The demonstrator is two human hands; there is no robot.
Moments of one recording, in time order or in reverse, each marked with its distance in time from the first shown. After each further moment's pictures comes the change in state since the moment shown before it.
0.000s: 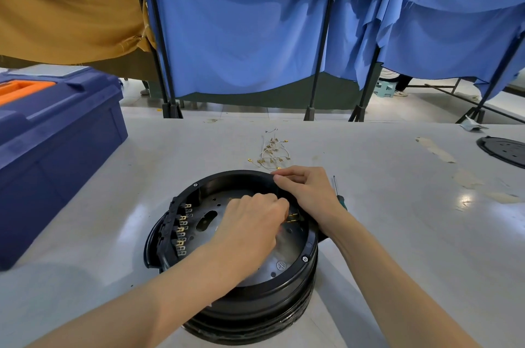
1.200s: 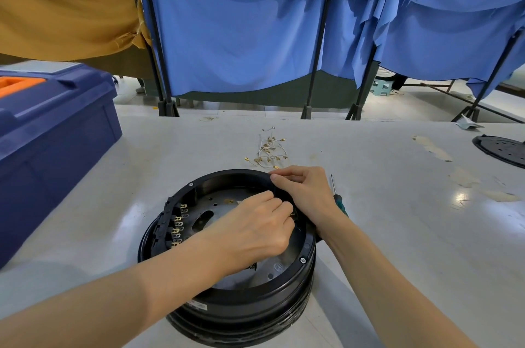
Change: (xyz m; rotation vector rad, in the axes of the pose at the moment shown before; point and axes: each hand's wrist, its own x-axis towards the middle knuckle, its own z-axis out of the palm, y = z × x) left_hand 0.007 -0.016 0.013 0.387 0.344 0.695; right_hand 0.001 0.001 0.004 0.006 0.083 -0.017
